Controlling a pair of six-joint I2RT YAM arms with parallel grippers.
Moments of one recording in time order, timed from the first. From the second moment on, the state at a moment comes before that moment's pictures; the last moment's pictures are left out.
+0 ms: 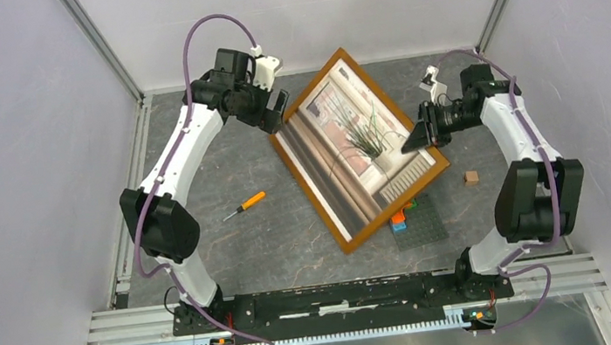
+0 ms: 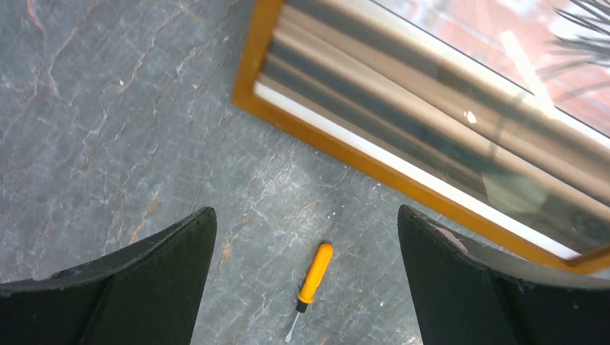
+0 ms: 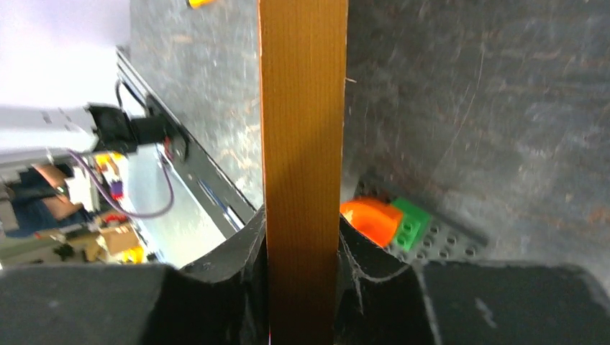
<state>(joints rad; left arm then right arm) -0.39 1.80 1.84 -0.91 0.17 0.22 -0.12 1.61 1.31 -0.96 -0.91 -0.13</state>
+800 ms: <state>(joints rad) -0.31 1.81 1.80 -0.86 0.19 0.17 -0.34 1.57 1.84 -1.39 -0.51 -0.62</state>
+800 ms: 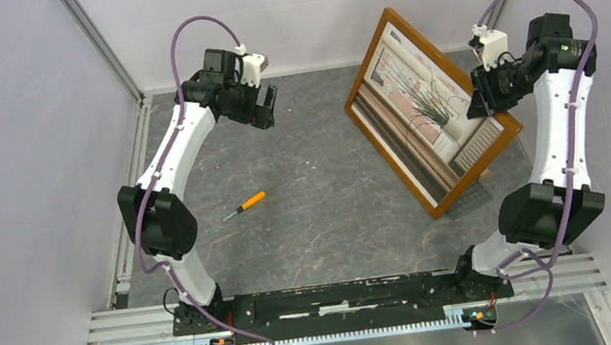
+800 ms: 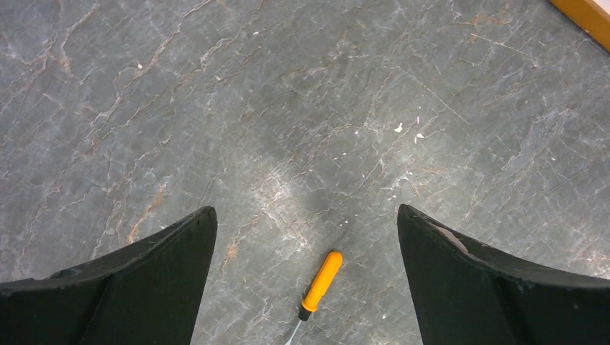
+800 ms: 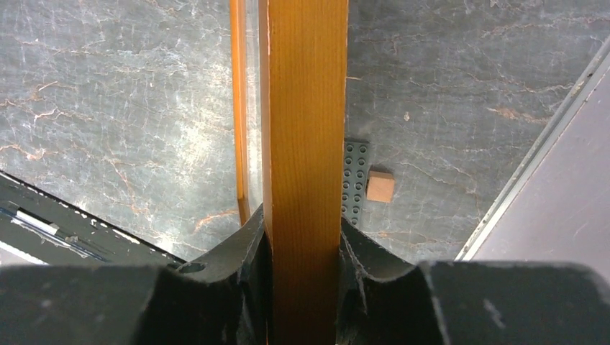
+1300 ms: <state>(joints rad) -0.19 1.84 1.84 -0.86 0.19 0.11 0.05 1.51 1.80 -1.07 -0.33 -0.55</state>
